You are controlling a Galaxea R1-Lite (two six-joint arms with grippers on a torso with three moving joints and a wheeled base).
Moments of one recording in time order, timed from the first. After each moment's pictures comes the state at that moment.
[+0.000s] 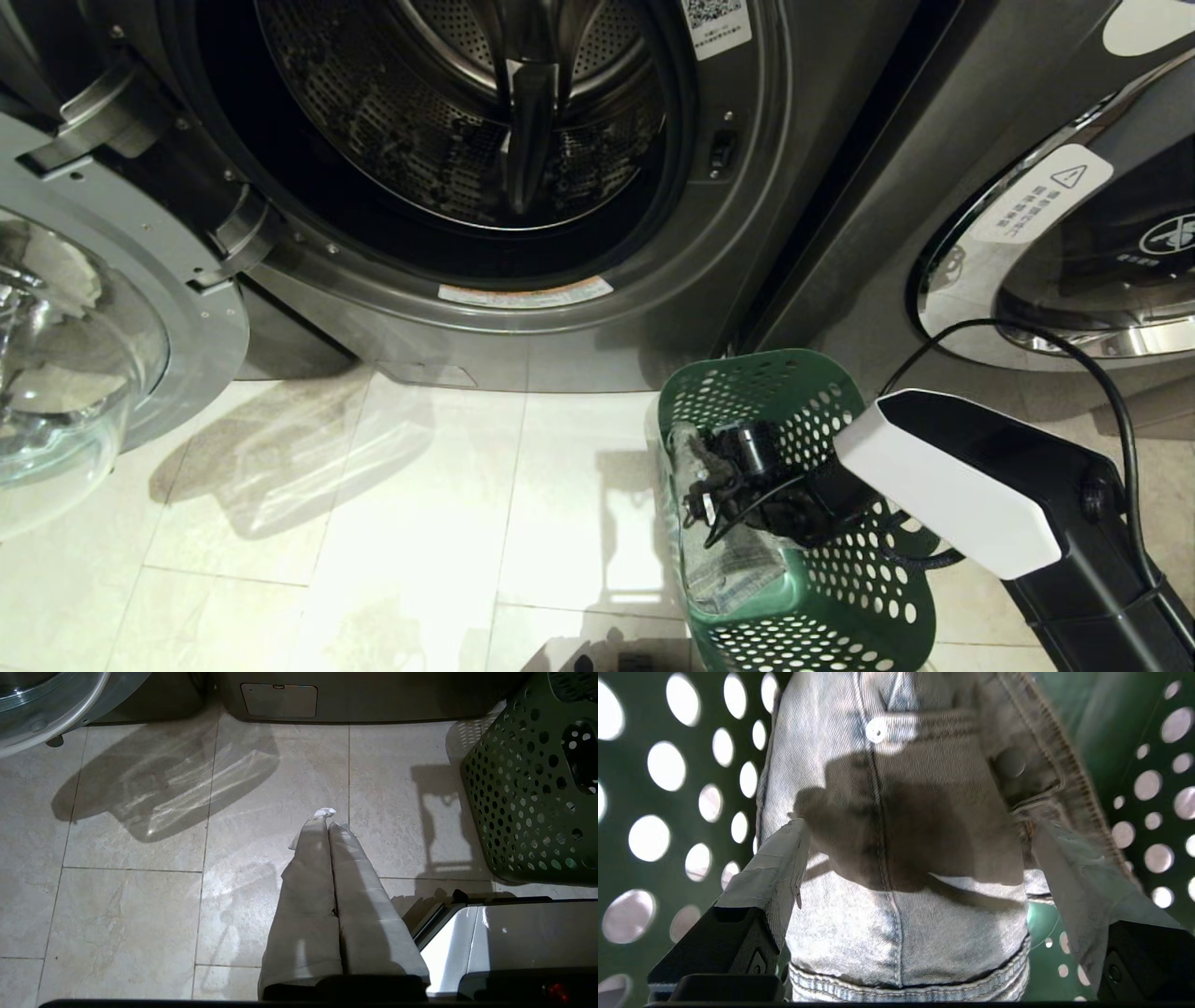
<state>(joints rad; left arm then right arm) 0.00 0.00 0.00 0.02 -0.02 0.05 0.39 2.60 -1.40 -0.46 -0.19 0.11</state>
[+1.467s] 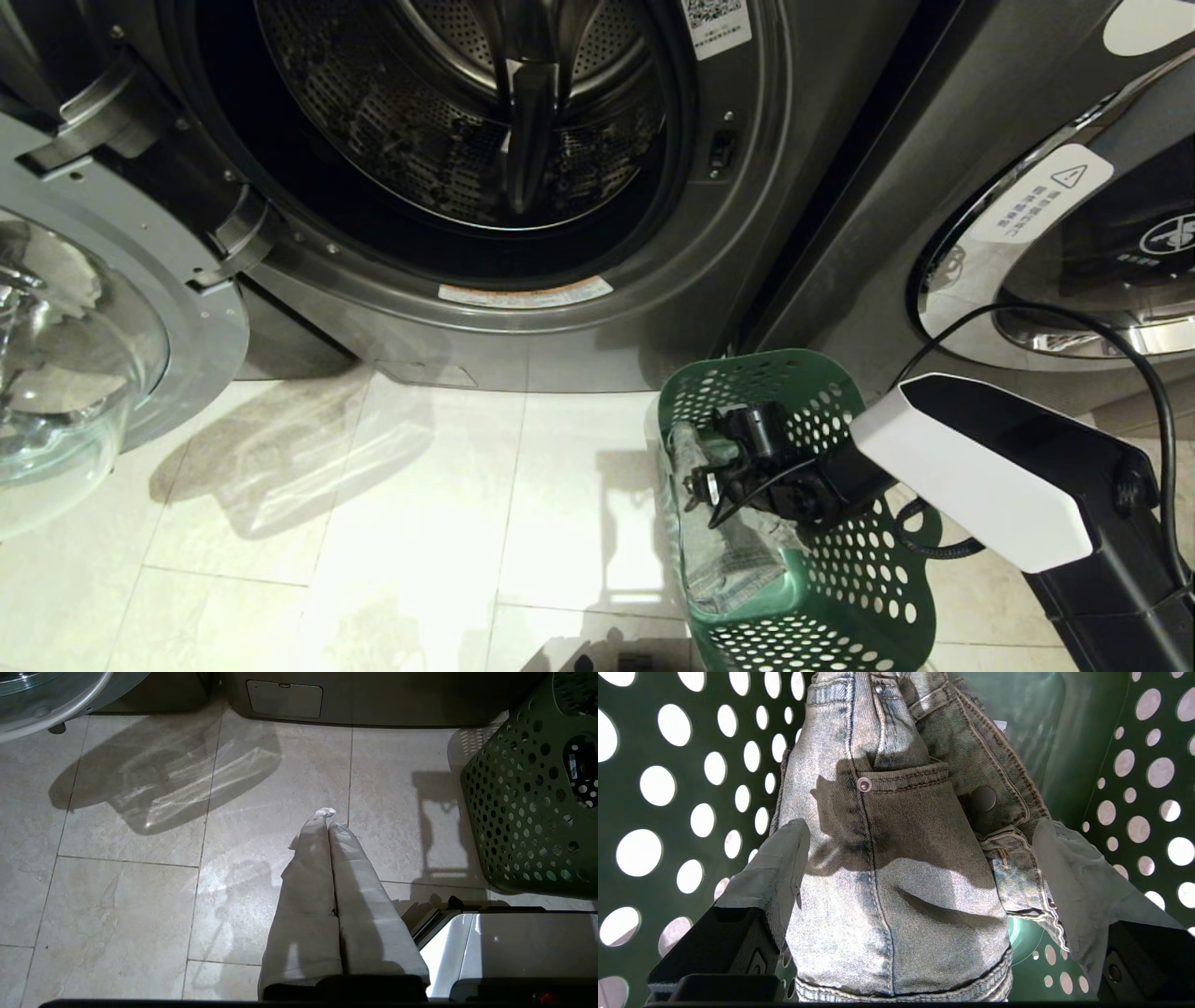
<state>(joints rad) 0.00 0.00 0.00 0.02 0.00 0.01 0.38 2.55 -1.40 -0.47 -0.19 0.11</state>
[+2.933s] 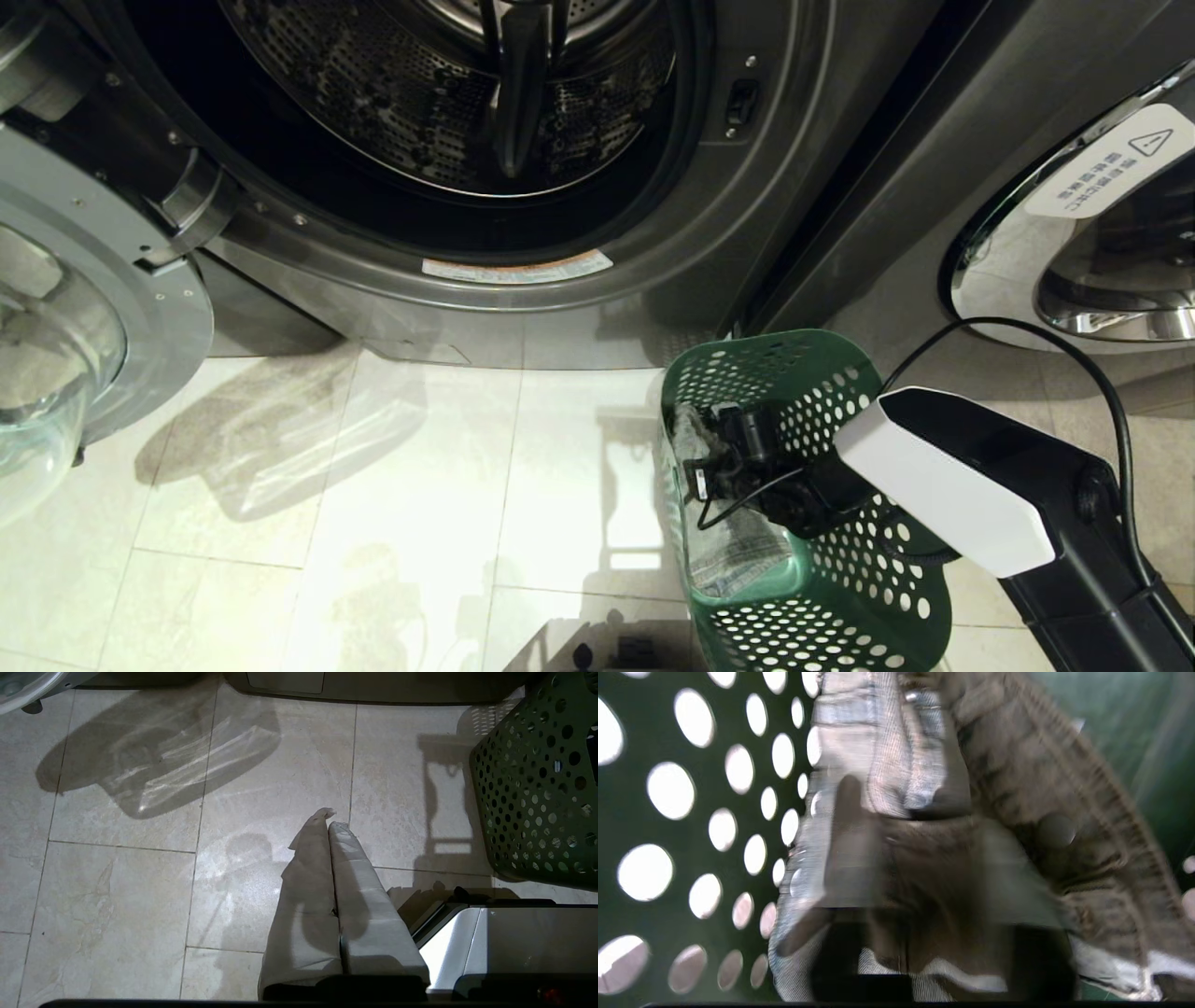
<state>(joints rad) 0.00 0.00 0.00 0.02 0.00 0.00 0.38 2.62 -1.45 -0.57 -0.14 0.12</state>
